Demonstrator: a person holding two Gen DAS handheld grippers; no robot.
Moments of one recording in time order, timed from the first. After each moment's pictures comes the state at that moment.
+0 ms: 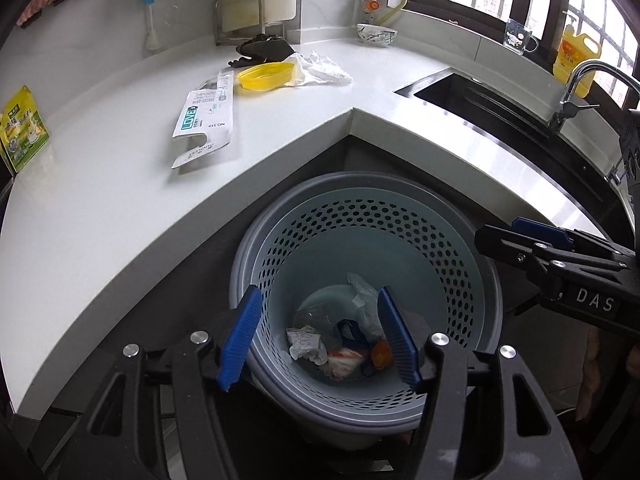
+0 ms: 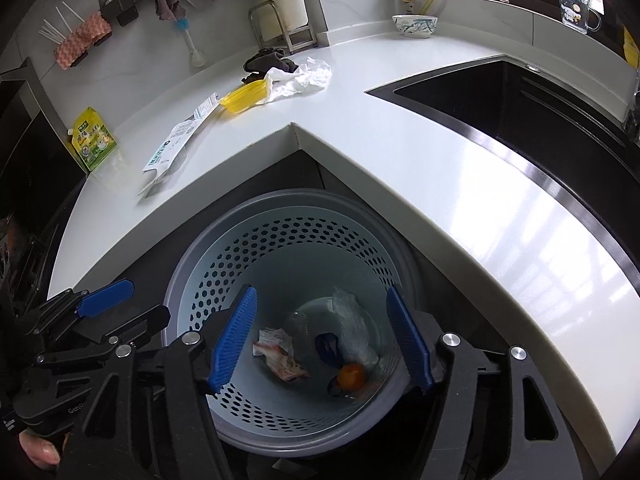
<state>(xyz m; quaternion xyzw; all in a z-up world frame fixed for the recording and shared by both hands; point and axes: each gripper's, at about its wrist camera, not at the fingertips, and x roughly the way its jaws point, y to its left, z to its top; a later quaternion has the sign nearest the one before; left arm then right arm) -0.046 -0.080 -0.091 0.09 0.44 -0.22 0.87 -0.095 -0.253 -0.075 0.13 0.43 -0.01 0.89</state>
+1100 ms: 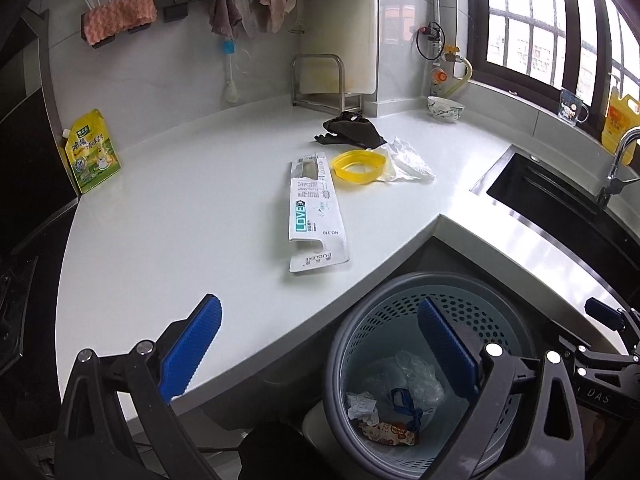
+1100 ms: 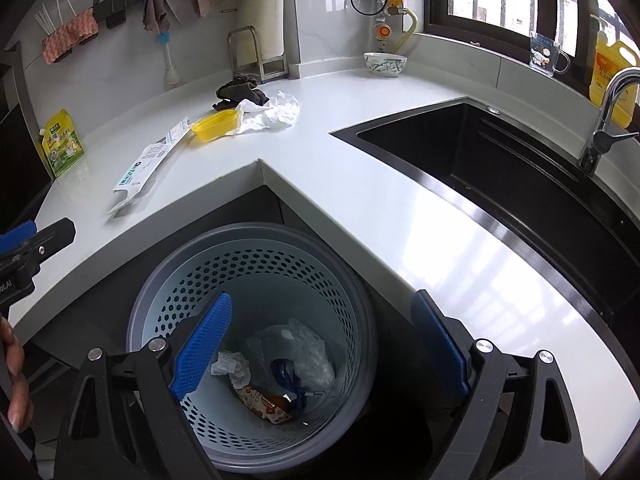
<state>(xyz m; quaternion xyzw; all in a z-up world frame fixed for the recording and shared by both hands) -0.012 -0.033 -0.029 0.05 0.34 -0.12 0.93 -0.096 -0.247 -0.054 0.06 0.39 -0.10 0.91</state>
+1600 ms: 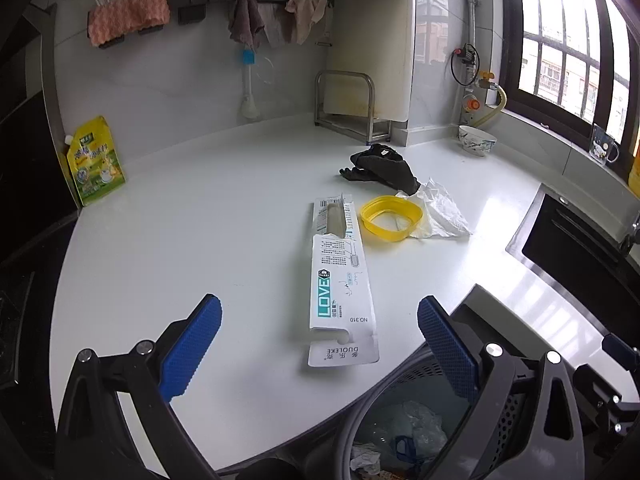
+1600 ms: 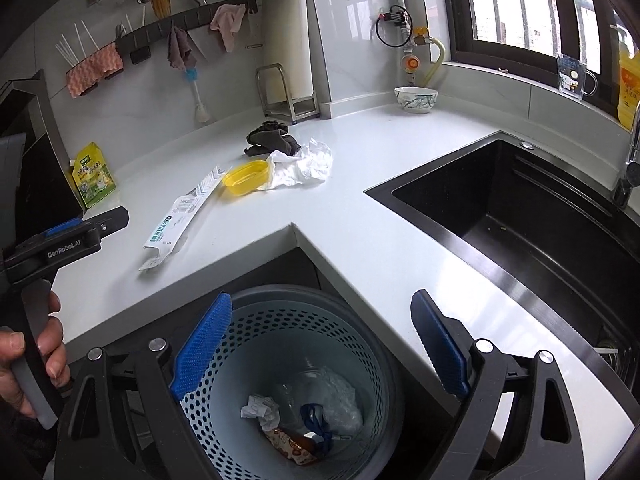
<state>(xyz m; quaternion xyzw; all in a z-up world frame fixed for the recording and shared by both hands) 0.064 -0.037 -0.015 0.02 0.34 -0.09 0.94 -0.059 -0.256 -0.030 0.10 0.34 -0.03 0.93</state>
